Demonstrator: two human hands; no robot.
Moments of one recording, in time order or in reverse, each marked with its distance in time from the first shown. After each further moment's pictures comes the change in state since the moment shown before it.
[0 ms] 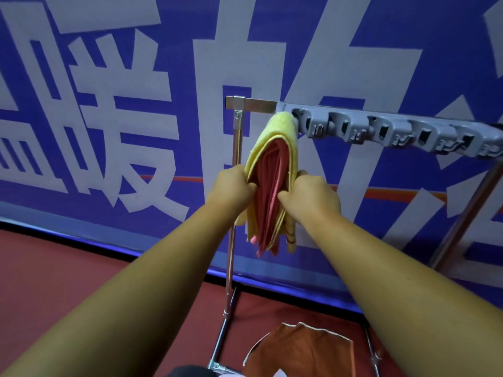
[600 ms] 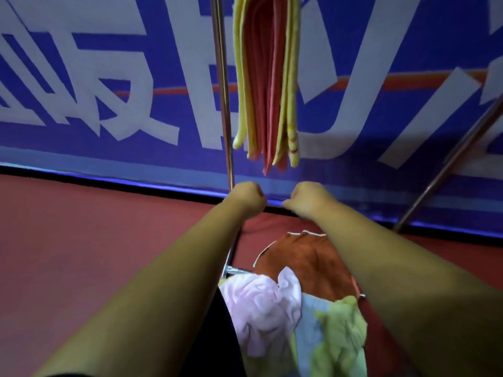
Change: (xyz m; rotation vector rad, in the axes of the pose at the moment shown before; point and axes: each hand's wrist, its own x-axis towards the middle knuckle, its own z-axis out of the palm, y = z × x) left_hand -0.111 -0.106 0.165 0.230 -0.593 -0.155; right_hand -0.095 0.104 0.175 -0.010 -0.630 0.247
